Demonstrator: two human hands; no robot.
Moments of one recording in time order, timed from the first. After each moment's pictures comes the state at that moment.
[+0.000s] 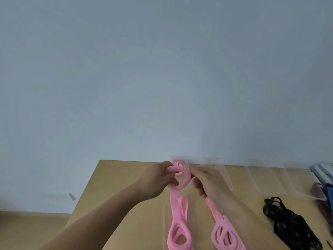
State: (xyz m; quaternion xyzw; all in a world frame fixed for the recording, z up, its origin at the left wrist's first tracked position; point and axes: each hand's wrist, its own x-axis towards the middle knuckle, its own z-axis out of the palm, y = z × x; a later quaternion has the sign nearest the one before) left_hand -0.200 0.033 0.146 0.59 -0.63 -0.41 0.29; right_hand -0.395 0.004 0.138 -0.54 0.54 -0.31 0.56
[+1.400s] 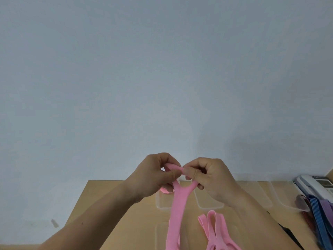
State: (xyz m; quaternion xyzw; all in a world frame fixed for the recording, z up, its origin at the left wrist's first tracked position) left_hand -0.210 0.029 0.224 0.48 -0.60 -0.48 0.42; right_hand -0.411 0.003 0.223 -0.71 0.39 -0.38 0.45
